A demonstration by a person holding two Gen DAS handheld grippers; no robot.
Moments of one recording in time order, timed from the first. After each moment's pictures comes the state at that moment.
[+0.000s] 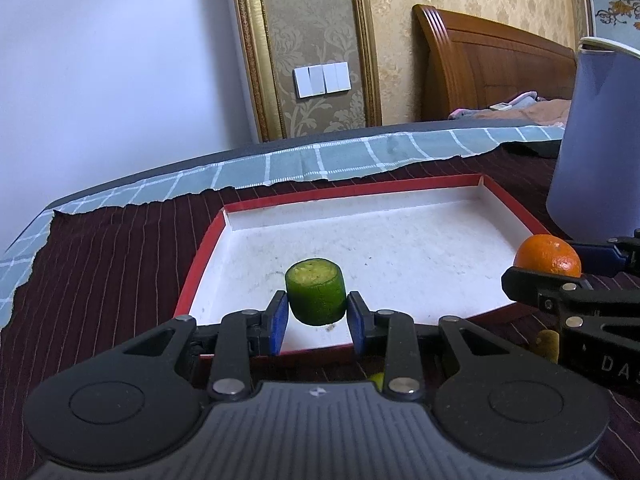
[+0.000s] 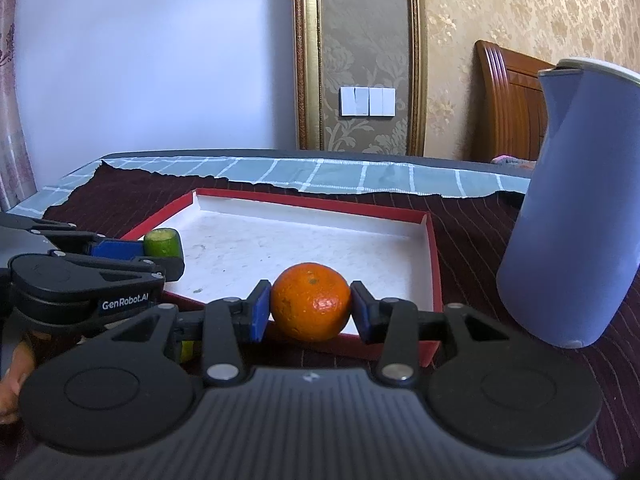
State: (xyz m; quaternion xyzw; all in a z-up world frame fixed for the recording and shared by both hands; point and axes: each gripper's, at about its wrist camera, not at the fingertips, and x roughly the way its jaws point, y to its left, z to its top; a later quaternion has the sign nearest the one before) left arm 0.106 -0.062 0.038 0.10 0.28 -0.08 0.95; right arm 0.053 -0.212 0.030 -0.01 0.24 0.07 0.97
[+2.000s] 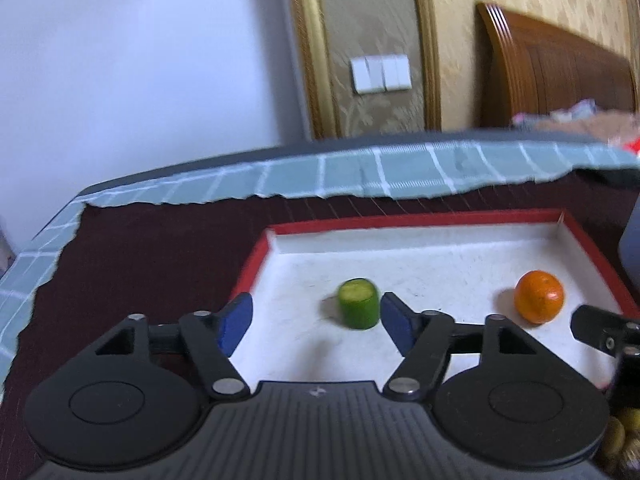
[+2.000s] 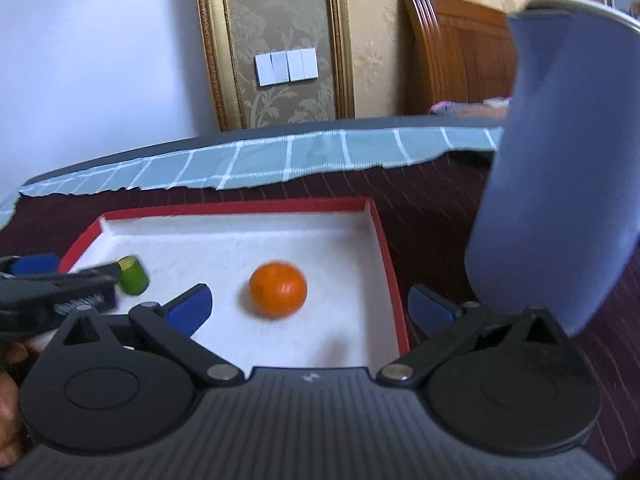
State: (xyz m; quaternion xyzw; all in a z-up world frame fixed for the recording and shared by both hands) left arm 0.157 -0.046 0.049 0.07 0.29 0.00 0.95; right arm 0.118 -0.231 0.035 0.06 0.30 -0.04 0.95
